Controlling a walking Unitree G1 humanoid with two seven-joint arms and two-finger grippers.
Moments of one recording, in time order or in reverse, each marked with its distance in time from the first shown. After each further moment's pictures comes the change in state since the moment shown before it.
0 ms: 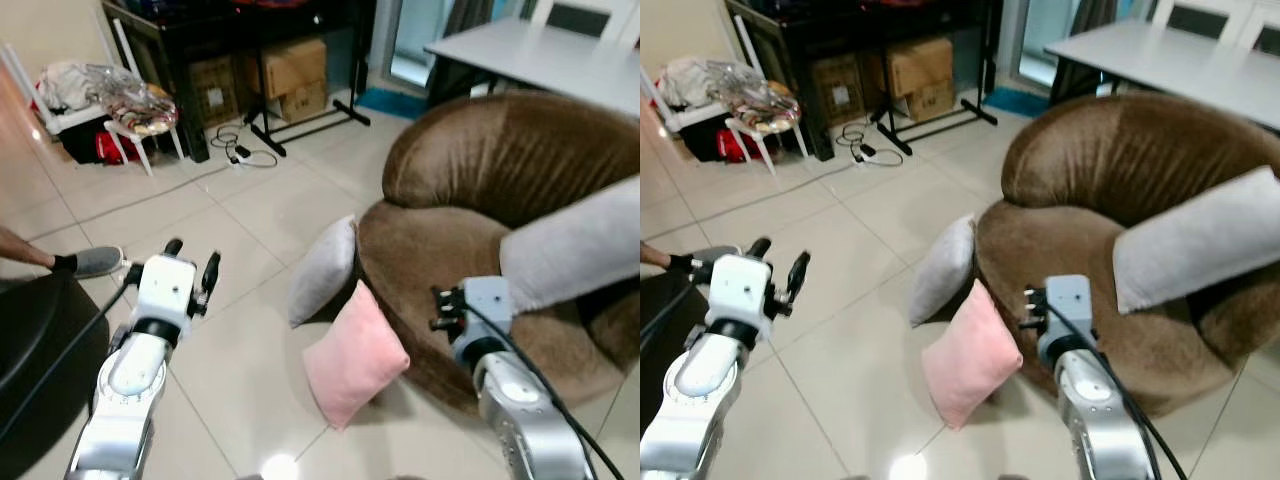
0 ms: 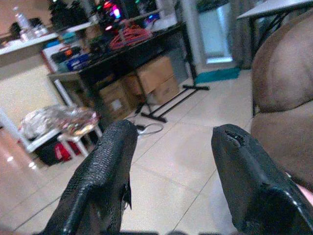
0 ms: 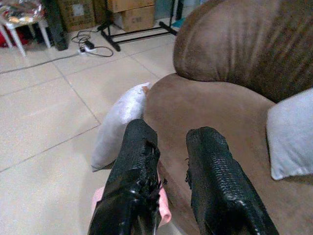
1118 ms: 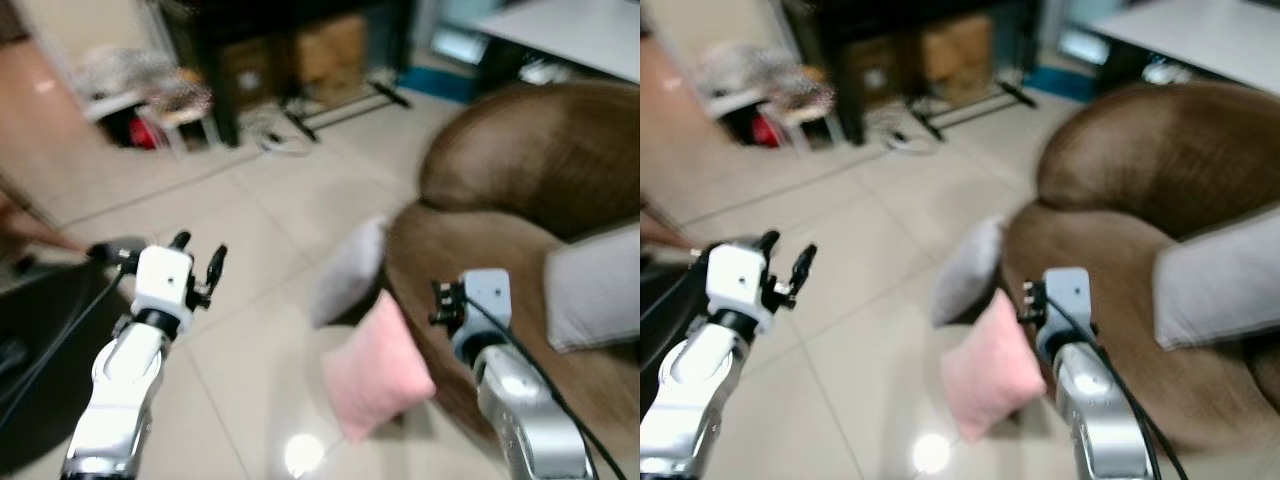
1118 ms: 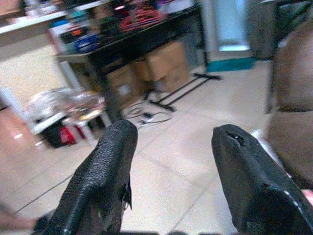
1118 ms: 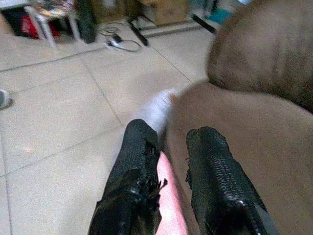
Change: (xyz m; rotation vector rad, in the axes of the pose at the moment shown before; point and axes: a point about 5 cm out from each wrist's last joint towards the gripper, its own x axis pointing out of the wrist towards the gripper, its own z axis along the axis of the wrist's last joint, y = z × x) left arm 0.002 0.009 -0.003 -0.049 0.003 -0.046; right arm 0.004 0.010 0.013 0.009 -0.002 0.017
